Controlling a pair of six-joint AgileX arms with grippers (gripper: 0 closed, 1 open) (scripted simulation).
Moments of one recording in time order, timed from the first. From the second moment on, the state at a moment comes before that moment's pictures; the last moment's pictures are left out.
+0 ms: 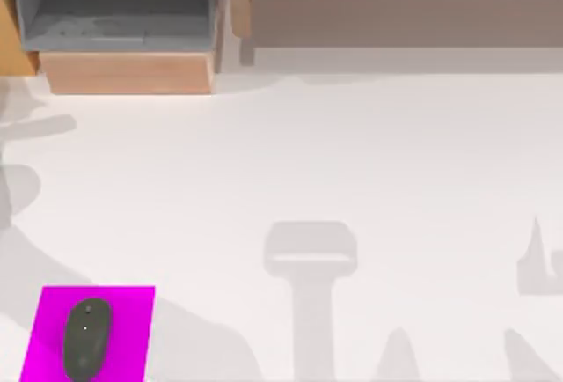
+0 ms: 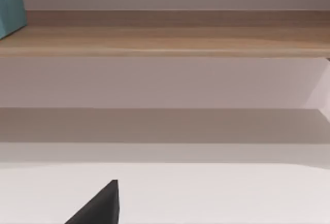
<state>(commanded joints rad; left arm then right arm) 0.40 2.37 1.22 1.07 0.44 1.57 0.00 0.00 0.00 0.00 0.00 0.00</state>
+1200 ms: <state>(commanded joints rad) 0.23 2.25 0.98 1.14 0.31 1.37 0.00 0.00 0.00 0.00 0.00 0.00</state>
